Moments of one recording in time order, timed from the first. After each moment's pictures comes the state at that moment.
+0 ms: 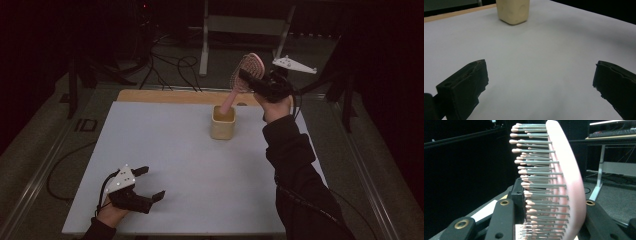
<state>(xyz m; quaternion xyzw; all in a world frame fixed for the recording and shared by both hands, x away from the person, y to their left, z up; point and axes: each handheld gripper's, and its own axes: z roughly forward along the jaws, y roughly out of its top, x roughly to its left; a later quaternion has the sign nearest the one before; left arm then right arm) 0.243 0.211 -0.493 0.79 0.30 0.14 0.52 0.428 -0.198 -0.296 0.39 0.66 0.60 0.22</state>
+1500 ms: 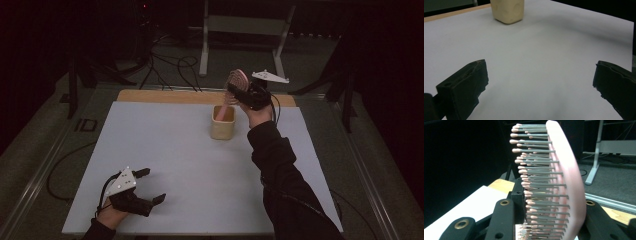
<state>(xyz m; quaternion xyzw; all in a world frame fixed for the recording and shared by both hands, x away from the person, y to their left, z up) 0.239 0.209 -0.495 0.79 0.29 0.14 0.52 0.462 -0.173 -0.362 0.43 0.68 0.56 0.20</state>
